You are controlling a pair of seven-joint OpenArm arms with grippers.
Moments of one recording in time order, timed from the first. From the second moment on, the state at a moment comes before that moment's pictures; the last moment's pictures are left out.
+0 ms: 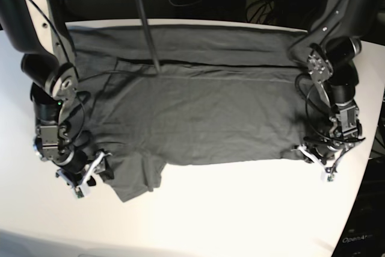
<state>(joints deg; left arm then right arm) -34.5 -13.3 -32.9 28.7 21.0 -30.5 18.7 40.9 12.7 33.5 17.9 -46.3 40.7 8.8</state>
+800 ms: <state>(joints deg) -30.4 -11.1 -32.8 35.8 21.0 -30.7 19.0 40.3 12.6 33.7 17.3 -46.3 40.7 2.2</state>
